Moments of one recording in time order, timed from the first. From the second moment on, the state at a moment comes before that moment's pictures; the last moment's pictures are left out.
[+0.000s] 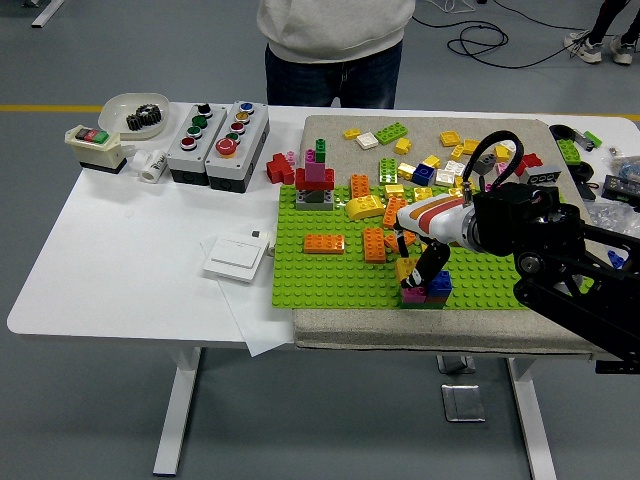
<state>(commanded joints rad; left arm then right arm) -0.17 0.17 -0.36 -0.32 0.67 0.18 0.28 0.99 -0.39 0.42 1.37 -1.69 0.39 -0.44</state>
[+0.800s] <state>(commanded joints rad) -0.16 0.17 -0.37 -0.32 0.69 0.18 0.28 0.97 -0.38 0.41 1.36 -1.69 0.39 -0.44</state>
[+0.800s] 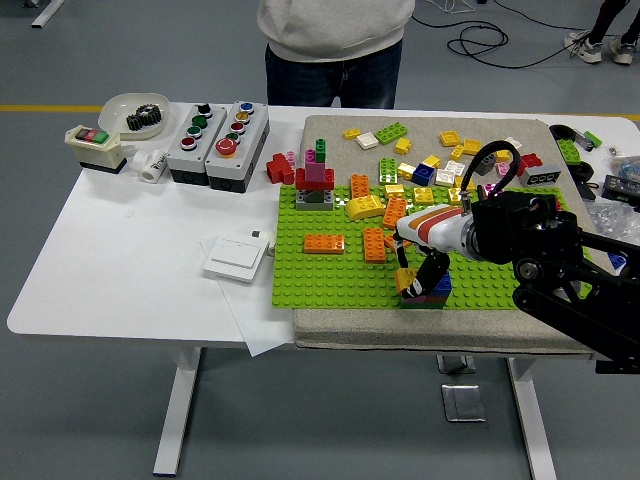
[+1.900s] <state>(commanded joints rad) -0.17 0.17 -0.37 -0.32 0.69 0.18 0.28 0.98 -0.37 0.38 1.35 -1.71 0.38 -0.44</state>
